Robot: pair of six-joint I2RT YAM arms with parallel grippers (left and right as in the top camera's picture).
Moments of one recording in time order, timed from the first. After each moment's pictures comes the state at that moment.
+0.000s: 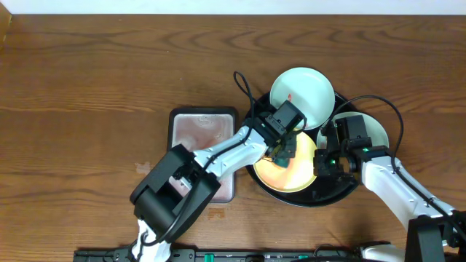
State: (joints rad) left arm -0.81 2.00 1.28 -0.42 0.15 -0.72; right arm 0.17 1.46 0.64 -0.48 -0.19 0.19
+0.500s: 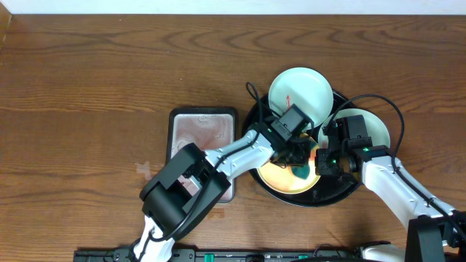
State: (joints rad) left arm -0.85 2.05 1.28 -0.32 0.41 -0.77; right arm 0.17 1.46 0.65 -0.48 -0.15 0.19
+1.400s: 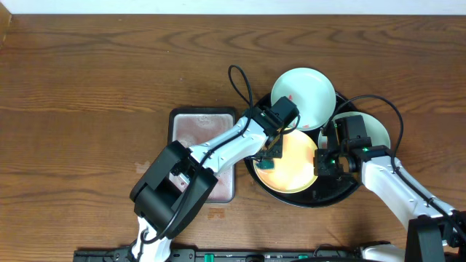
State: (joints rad) left arm -0.77 2.01 1.37 -0.76 0.01 -0.70; right arm 0.17 1.46 0.65 -0.48 -0.18 0.19
